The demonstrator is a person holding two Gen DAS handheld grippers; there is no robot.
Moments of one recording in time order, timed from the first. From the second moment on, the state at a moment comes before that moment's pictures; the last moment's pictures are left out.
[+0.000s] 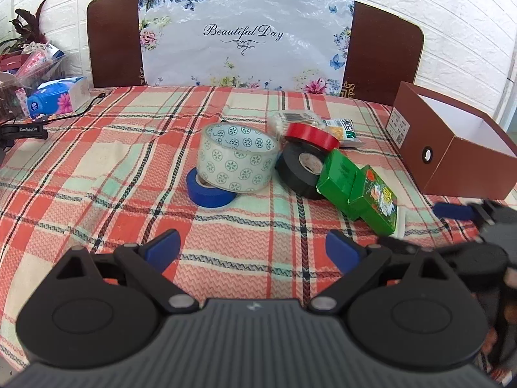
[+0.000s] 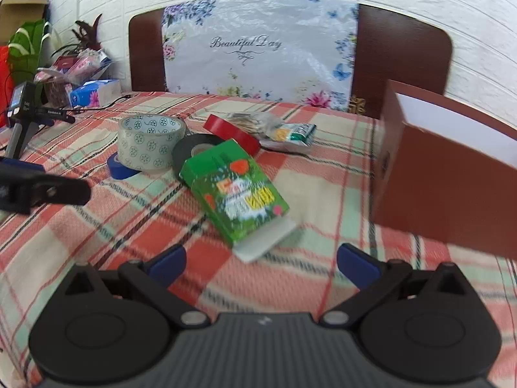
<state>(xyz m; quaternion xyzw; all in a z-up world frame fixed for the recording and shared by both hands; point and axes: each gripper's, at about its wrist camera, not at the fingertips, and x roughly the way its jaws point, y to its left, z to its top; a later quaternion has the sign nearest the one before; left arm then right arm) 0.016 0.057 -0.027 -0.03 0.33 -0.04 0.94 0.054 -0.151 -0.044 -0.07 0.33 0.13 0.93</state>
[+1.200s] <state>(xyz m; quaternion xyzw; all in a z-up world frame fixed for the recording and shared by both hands) 0.035 -0.007 -0.047 -0.05 0.41 -0.24 0.88 -0.016 -0.144 -0.050 -0.07 0.33 0.20 0.92</state>
